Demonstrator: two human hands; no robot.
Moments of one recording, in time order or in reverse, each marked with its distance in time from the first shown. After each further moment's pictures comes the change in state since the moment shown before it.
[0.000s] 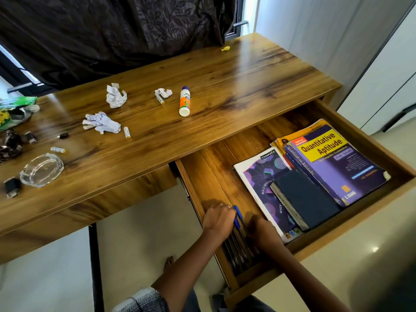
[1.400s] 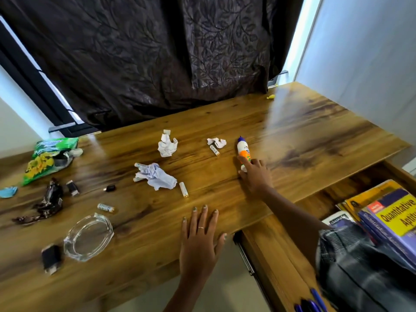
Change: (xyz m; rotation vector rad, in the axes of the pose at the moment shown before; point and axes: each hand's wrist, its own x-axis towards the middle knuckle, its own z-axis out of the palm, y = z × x) left_hand 0.002 -0.253 -0.047 -0.068 0.396 -0.258; right_hand 0.229 -0.289 -0.103 -0.266 0.487 -0.260
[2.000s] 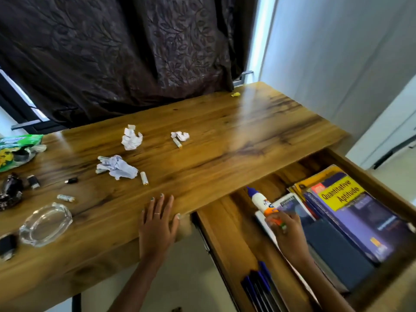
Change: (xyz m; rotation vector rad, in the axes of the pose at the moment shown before) left_hand -0.009 0.022 -0.006 0.000 0.034 -0.139; right_hand -0.233 0.138 -0.040 0.586 0.144 0.228
